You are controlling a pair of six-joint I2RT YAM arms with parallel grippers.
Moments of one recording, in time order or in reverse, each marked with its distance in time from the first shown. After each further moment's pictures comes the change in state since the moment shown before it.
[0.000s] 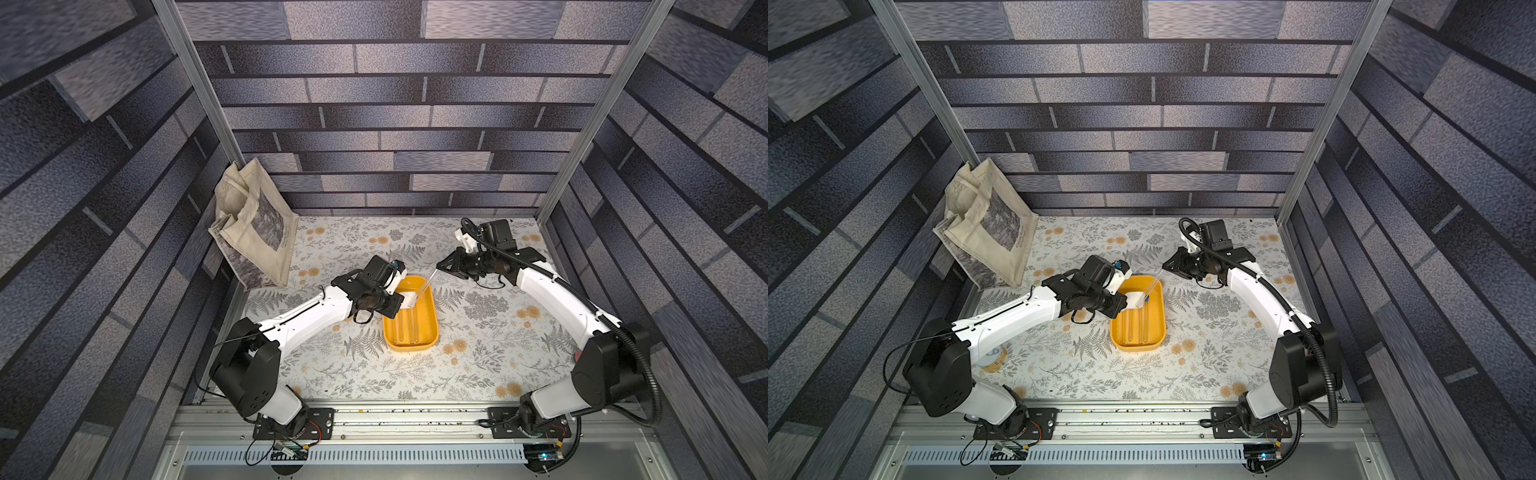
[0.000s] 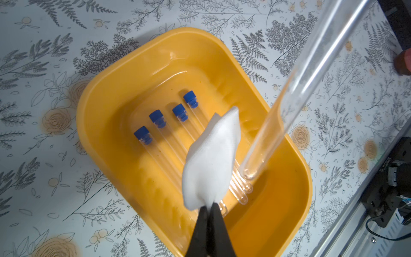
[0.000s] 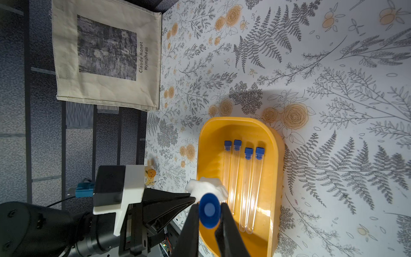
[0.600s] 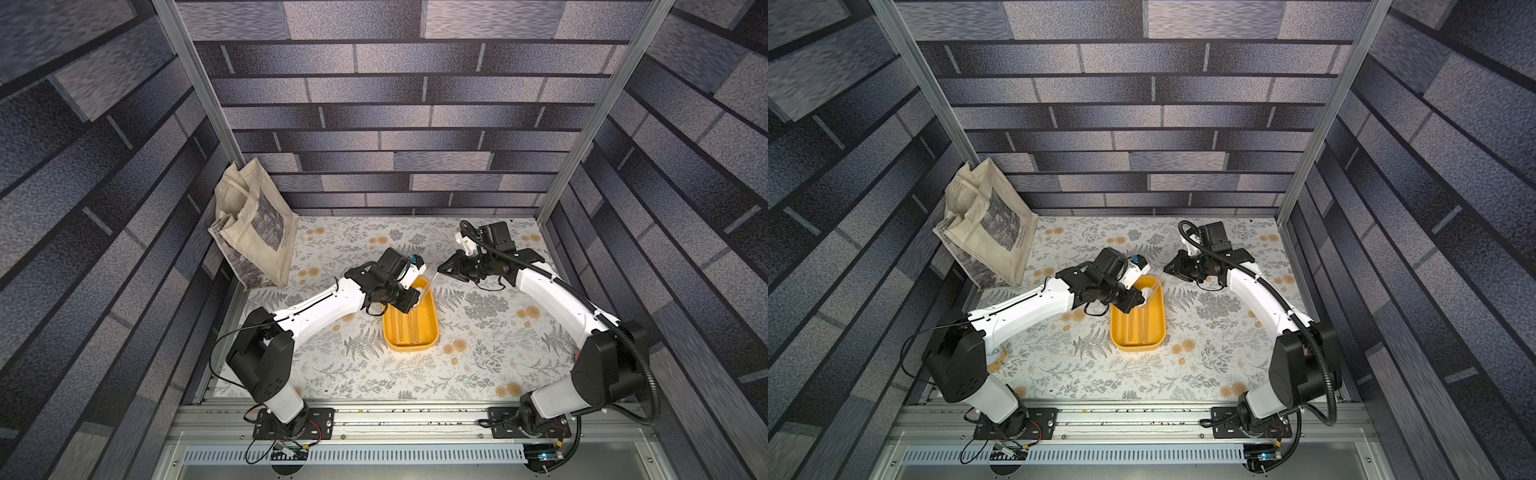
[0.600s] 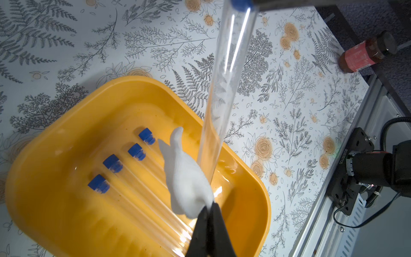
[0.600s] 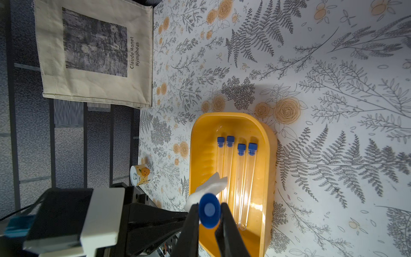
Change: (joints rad) left arm -0.037 0.125 0.159 0.021 0.100 0.046; right arm 0.000 0.001 -0.019 -0.013 0.015 -0.013
